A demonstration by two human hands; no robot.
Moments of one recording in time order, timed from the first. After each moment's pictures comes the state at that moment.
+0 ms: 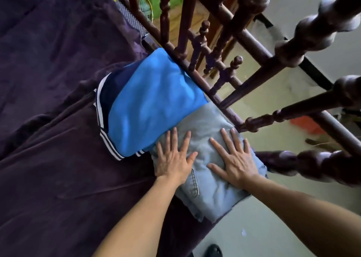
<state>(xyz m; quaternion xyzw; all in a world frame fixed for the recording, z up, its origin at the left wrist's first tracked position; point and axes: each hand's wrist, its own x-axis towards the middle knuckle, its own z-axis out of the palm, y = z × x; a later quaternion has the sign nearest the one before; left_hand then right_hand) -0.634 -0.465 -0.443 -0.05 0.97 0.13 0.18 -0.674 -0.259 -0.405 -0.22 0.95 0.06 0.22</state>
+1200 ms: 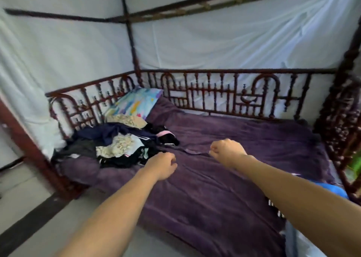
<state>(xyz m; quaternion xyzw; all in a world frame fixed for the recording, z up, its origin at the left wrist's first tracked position) -0.120 -0.521 -0.005 -0.56 0.82 0.12 -0.03 -0.367 -0.495 -0.005 -0.71 0.69 -0.11 0.03</state>
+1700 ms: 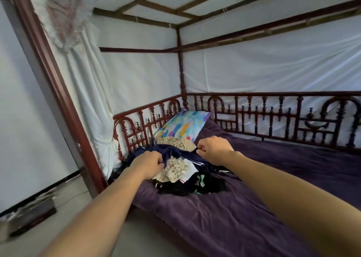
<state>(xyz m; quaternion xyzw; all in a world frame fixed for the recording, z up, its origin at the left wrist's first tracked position) 0.235 -0.621 0.104 -0.64 0.77 0.02 -0.05 -0.011 -0.640 0.104 -0.80 0.58 -0.15 -0.03</state>
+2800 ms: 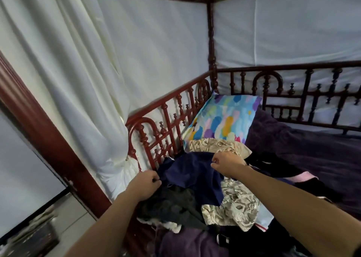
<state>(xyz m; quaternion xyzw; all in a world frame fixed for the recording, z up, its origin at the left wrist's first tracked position) 0.603 -1.148 -0.028 -0.66 0.74 0.13 -0.04 0.306 -1.198 -0.063 -0.73 0.67 -0.10 0.14</state>
